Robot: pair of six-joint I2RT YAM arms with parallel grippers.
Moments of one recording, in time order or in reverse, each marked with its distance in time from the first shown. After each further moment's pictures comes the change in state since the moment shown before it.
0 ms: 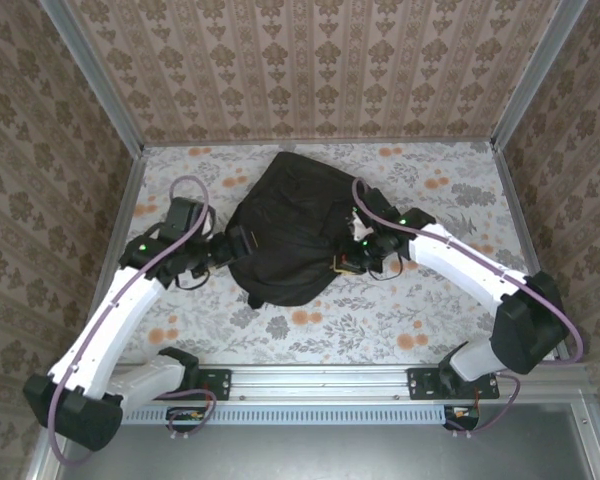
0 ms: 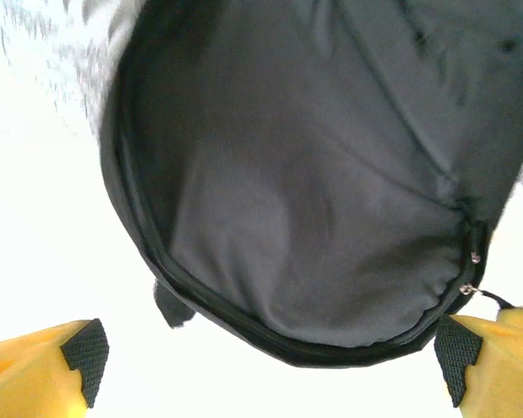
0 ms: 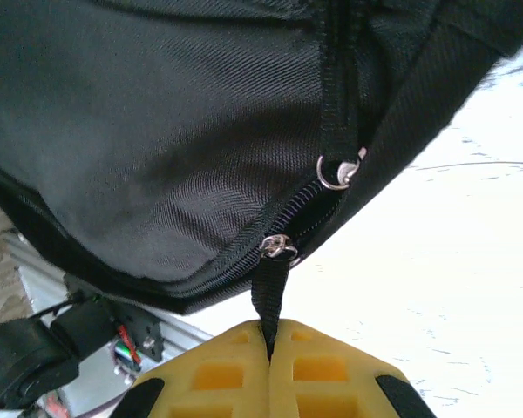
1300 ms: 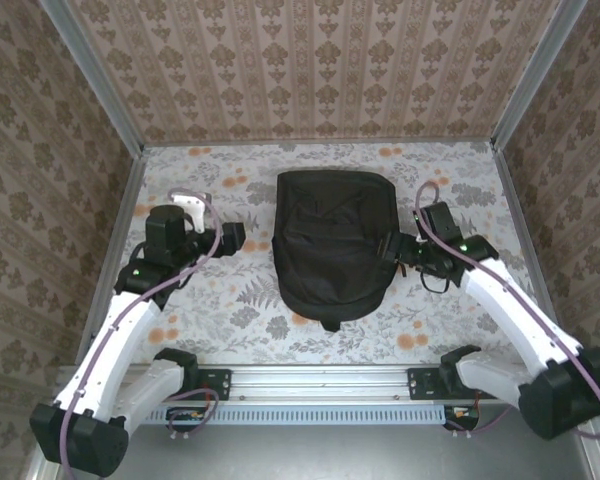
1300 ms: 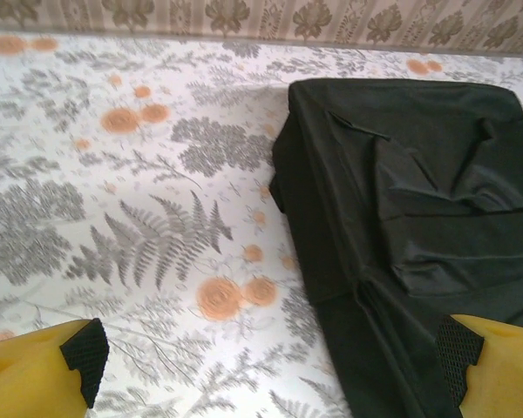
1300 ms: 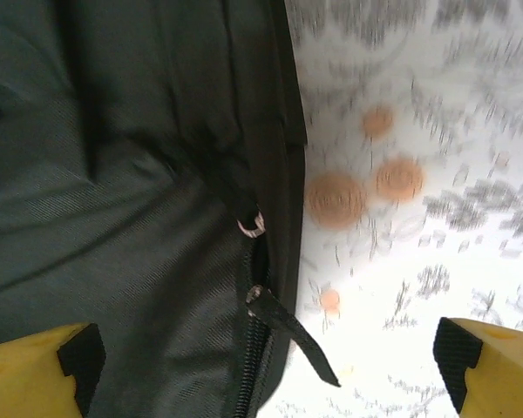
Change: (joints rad) left arm 0.122 -0.117 -0.253 0.518 -0.023 0.510; right arm -0.224 -0.402 -0.249 0.047 0.437 -0.145
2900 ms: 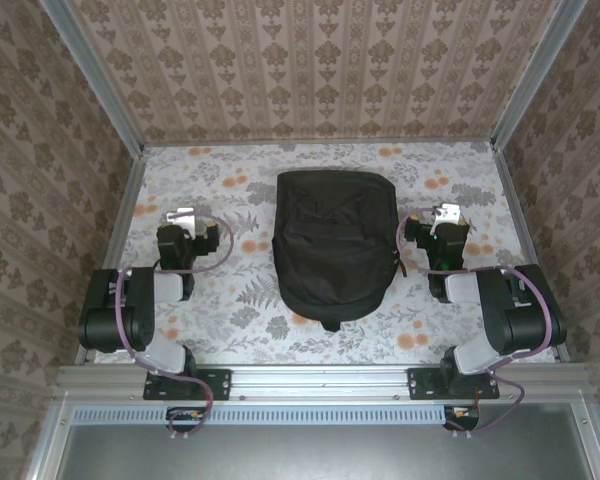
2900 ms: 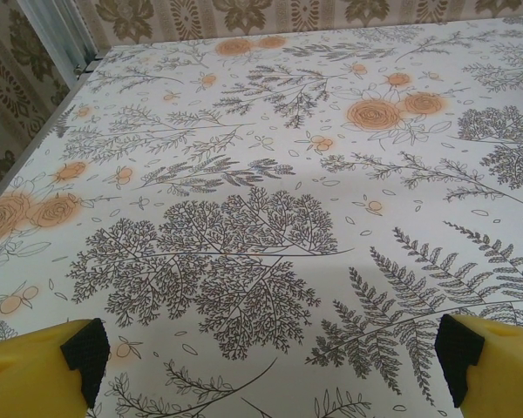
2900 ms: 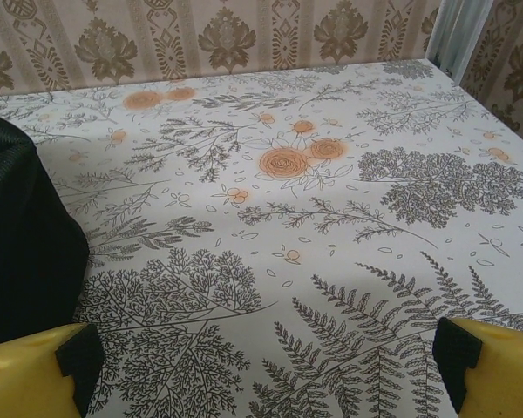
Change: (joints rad) left arm 0.285 0.660 -0.419 1.216 -0.165 0.233; right arm -0.280 0.483 -0.504 1.589 0.211 -0.520
